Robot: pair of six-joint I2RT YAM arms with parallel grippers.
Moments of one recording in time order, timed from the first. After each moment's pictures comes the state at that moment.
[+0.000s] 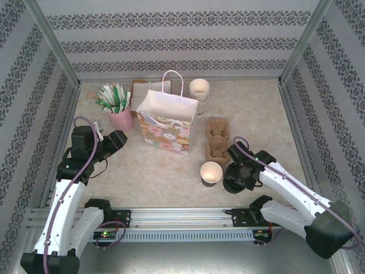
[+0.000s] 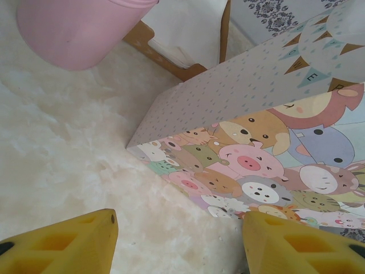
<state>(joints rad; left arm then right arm) -0.02 0.73 0.78 -0.68 0.32 -0.70 0.54 0.98 0.65 -1.10 0.04 1.03</state>
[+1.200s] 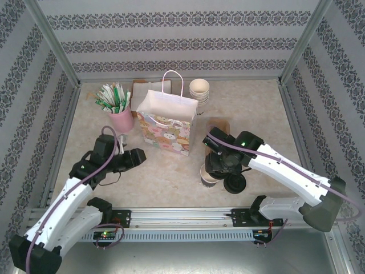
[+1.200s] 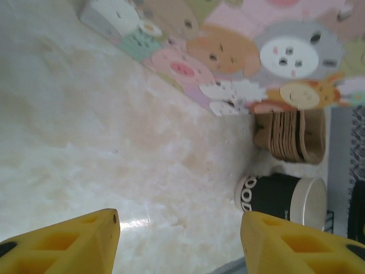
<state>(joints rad) -0.35 0.74 0.62 -0.67 0.36 -0.79 0.87 1.21 1.17 -1.33 0.08 0.84</state>
